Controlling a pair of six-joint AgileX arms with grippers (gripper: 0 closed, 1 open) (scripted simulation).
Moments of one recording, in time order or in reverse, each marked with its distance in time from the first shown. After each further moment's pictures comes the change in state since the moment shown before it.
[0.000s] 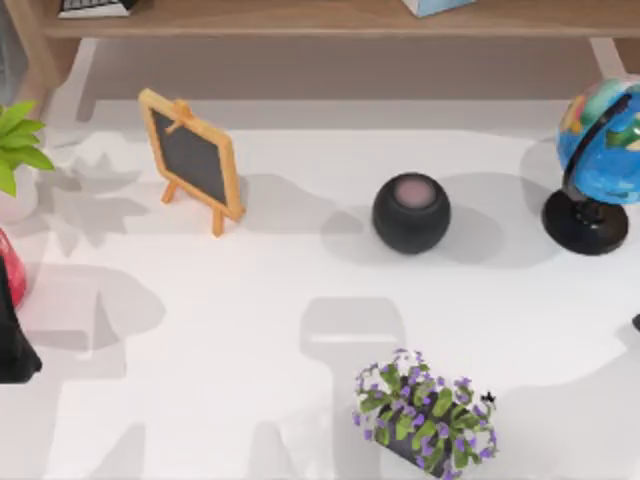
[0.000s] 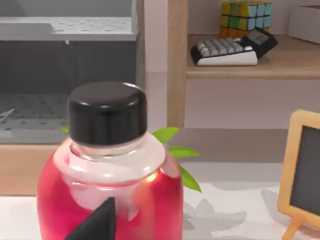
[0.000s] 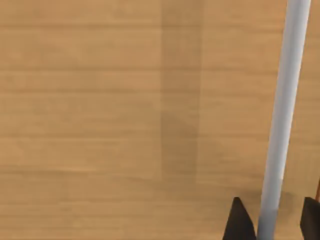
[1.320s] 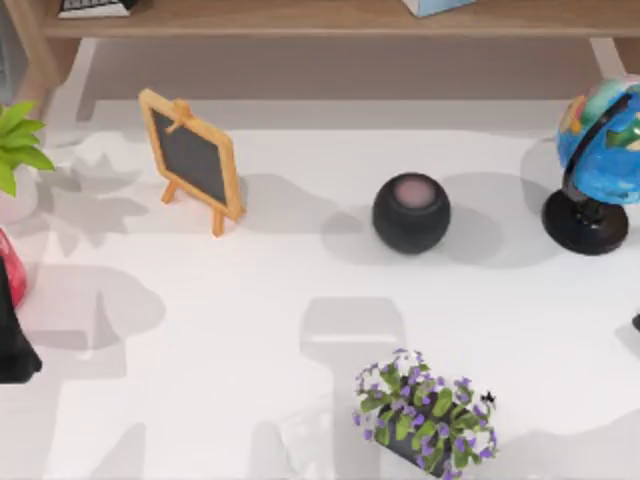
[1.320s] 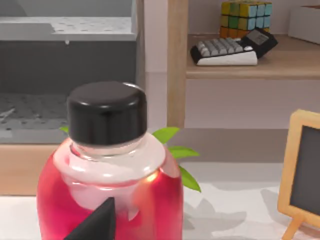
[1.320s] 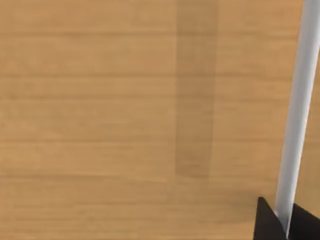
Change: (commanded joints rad) left arm 0.000 0.000 0.000 0.000 0.000 0.000; right arm -0.070 -0.122 -0.279 0.153 -0.067 0.004
